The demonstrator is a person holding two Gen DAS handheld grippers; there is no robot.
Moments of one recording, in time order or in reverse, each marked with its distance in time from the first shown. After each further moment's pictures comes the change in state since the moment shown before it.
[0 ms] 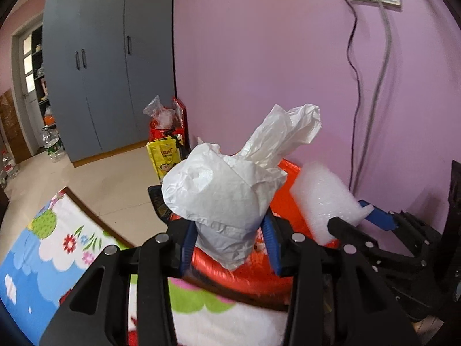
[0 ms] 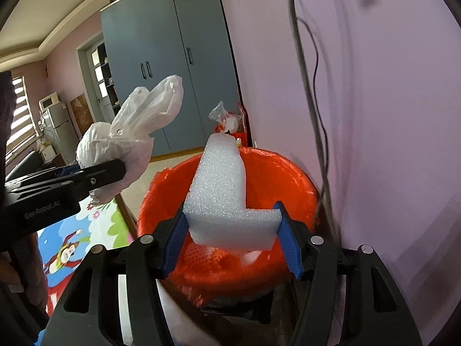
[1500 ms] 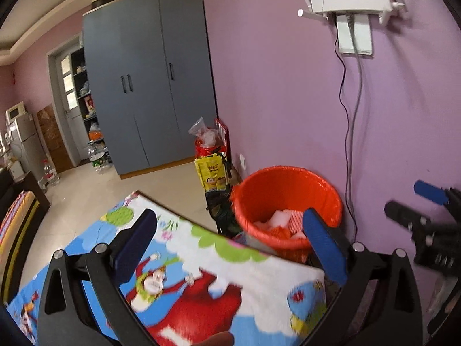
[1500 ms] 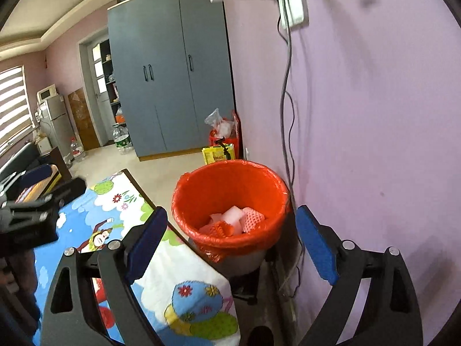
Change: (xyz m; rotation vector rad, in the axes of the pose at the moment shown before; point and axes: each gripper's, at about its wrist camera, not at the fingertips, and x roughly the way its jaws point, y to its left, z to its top) left arm -0.185 0.000 -0.023 -0.004 -0.093 0.225; right arm -0.161 0.043 0.019 -0.058 -0.010 -0.074
